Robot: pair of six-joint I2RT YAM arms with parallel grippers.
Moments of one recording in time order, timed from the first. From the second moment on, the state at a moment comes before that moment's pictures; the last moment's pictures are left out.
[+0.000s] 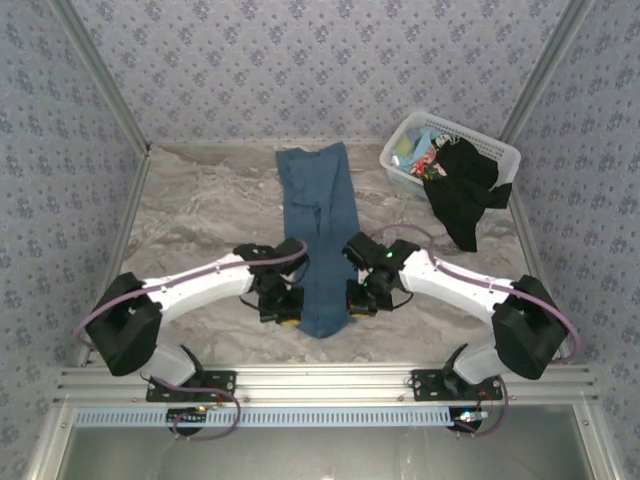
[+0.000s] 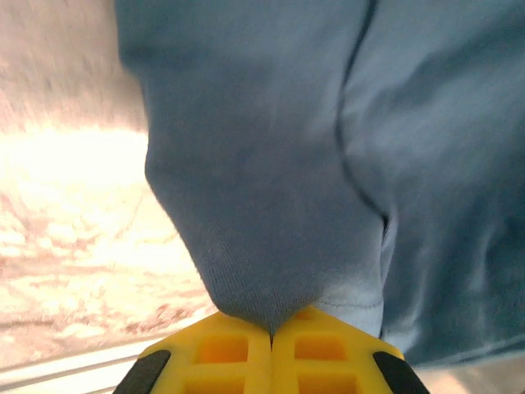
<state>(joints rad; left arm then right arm) -0.78 1.47 1.03 -0.90 0.33 -0.92 0.74 1.44 1.05 -0.93 -0.29 0.78</state>
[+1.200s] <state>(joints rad) -0.33 2.10 1.79 -0.94 0.36 -0.69 0.32 2.21 1.94 -0.99 -0.28 0.54</state>
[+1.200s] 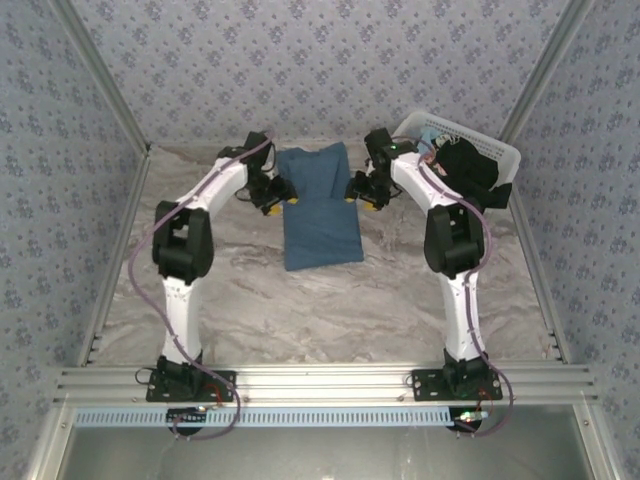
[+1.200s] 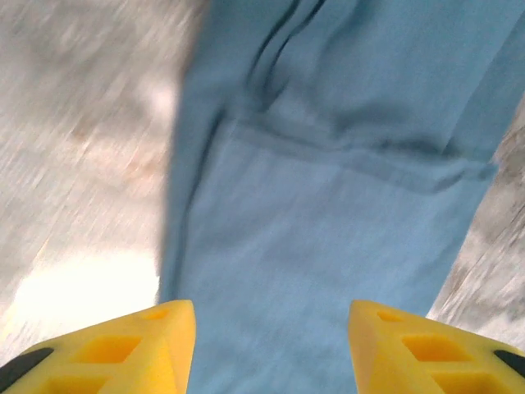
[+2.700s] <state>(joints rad) -0.49 1.79 1.09 -0.61 0.51 -0.98 0.39 1.78 1.13 -0.69 -0.42 0.80</state>
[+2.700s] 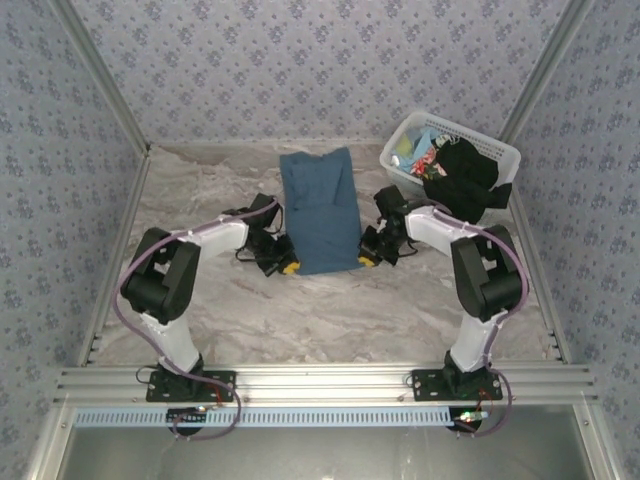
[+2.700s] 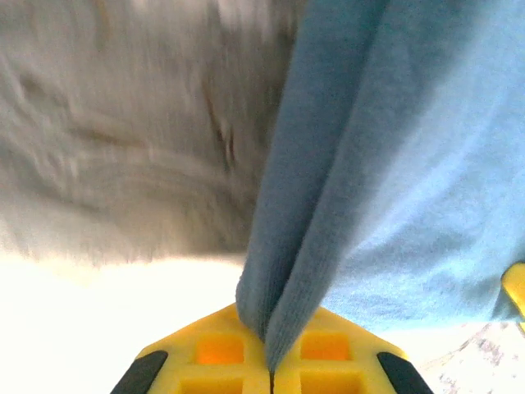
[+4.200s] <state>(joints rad) -0.24 2.23 1.89 -0.73 0.58 -0.91 0.28 2.45 2.31 -1.07 -0.49 0.78</state>
